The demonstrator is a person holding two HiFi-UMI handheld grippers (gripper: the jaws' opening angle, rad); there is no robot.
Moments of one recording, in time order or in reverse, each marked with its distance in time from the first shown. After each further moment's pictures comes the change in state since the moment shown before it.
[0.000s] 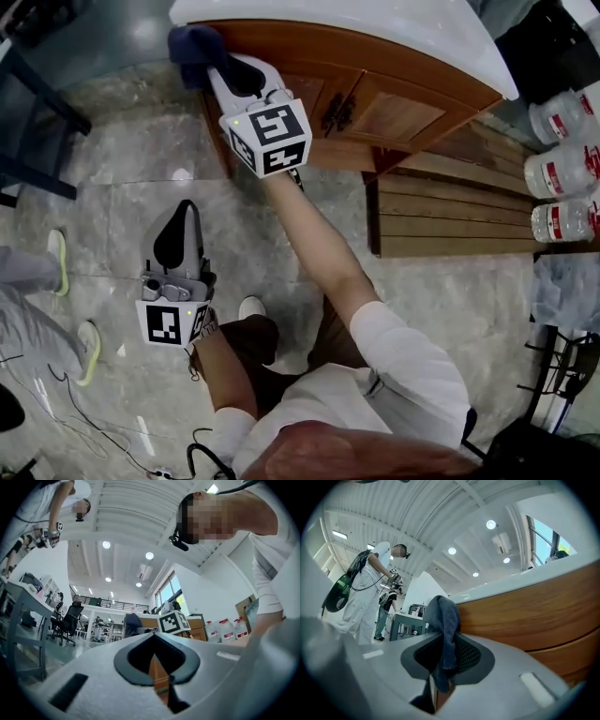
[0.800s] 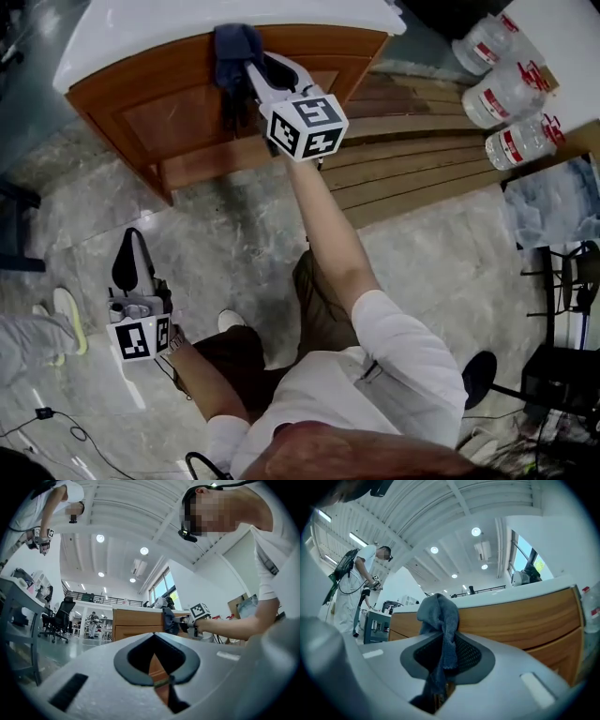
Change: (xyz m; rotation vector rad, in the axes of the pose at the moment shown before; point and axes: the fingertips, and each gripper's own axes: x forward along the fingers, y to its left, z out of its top) left arm 0.017 -0.033 -0.026 0.013 0.061 -0.082; right arm -0.181 -0.192 0.026 0.000 0.016 -0.309
